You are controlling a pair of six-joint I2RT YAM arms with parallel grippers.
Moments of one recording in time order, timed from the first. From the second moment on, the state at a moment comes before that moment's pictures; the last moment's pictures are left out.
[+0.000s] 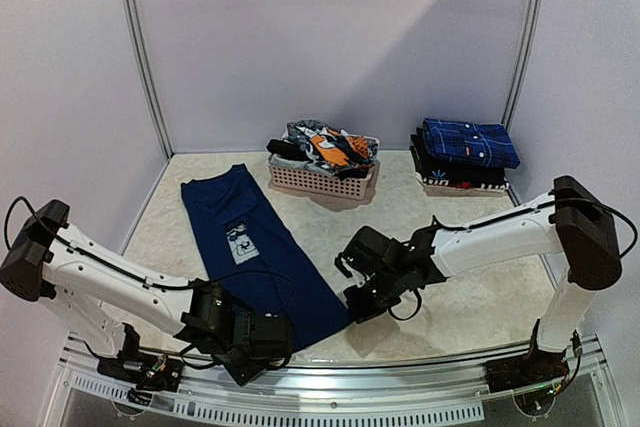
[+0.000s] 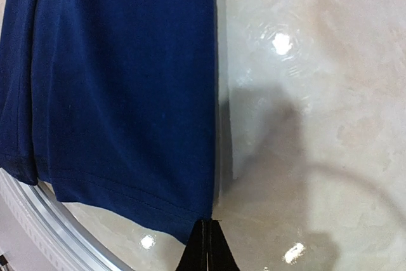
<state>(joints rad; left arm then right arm) -1.50 1.55 0.83 -0.83 -0.15 -0.68 1.11 1.79 1.05 -0.41 -0.11 0.64</state>
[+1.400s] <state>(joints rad) -1.06 1.25 0.88 -0.91 -0.31 -0.55 0.93 1.99 1.75 -0.60 -0.09 0.45</state>
